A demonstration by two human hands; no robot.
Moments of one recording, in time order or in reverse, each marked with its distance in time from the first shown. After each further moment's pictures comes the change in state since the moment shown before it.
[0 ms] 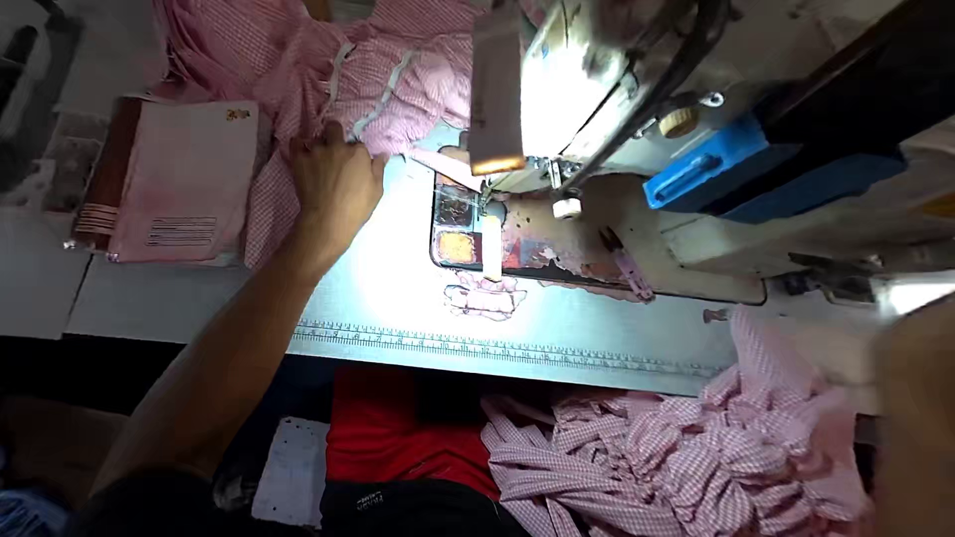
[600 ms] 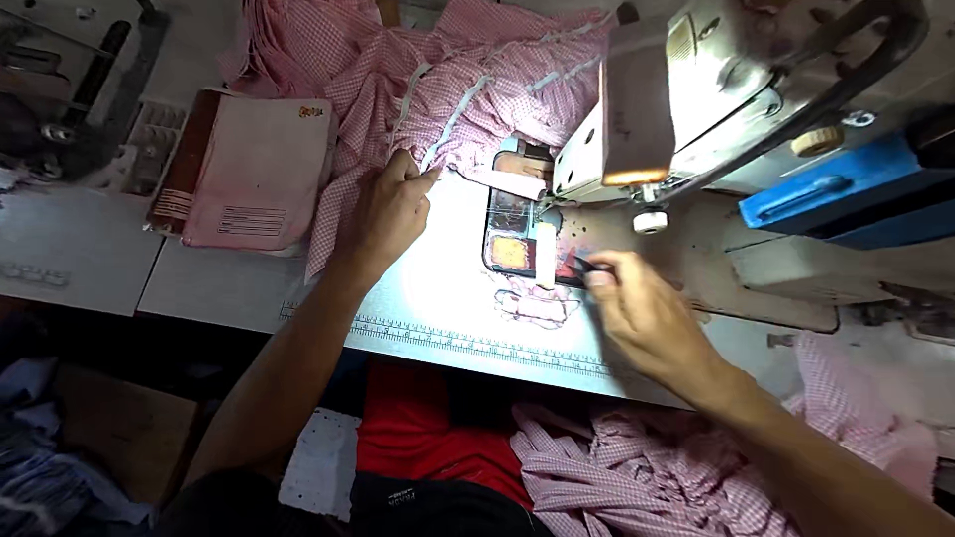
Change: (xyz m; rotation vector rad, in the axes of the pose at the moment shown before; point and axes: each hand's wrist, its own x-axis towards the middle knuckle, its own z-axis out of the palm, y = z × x) left_hand -0.033 -0.040 0.029 -0.373 0.171 0.341; right_hand -0.018 -0.209 0.098 0.161 -0.586 -0.350
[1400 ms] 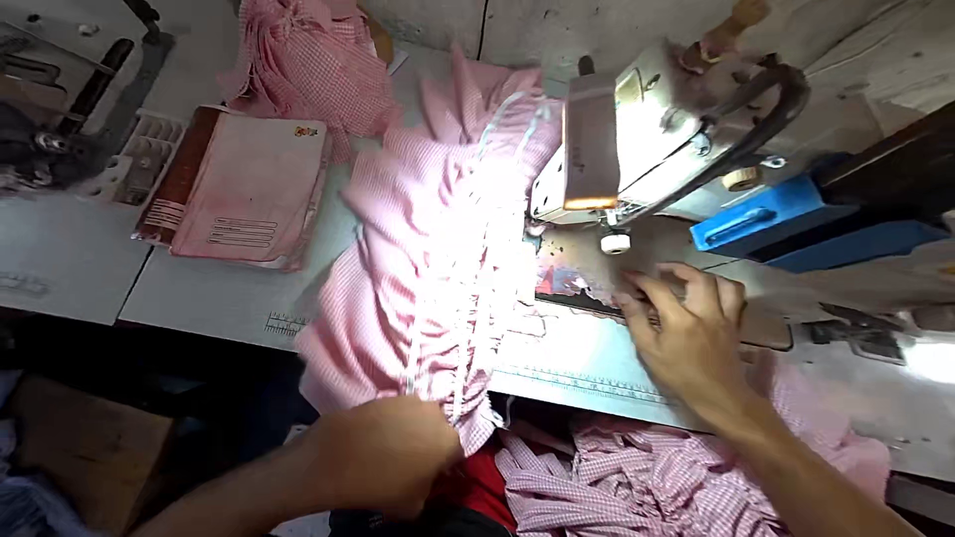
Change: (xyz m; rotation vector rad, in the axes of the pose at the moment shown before) left_hand -0.128 0.110 -0.068 -0.411 -1.030 0.400; right_hand -0.023 0.061 -0.014 -0.243 0.219 0.023
